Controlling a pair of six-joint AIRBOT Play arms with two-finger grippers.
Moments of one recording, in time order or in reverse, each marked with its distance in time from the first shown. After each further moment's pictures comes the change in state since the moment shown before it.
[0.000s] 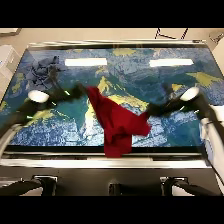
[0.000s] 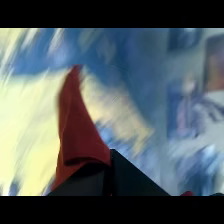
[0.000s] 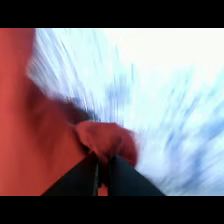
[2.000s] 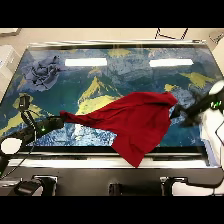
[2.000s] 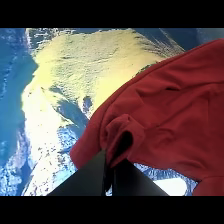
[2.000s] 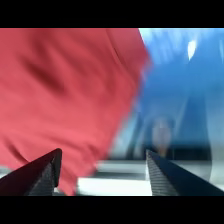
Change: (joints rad) left arm 0.040 0.672 -0.571 0.545 -0.053 -0.217; right arm -0.290 -0.148 0.095 -0.276 0.371 0.200
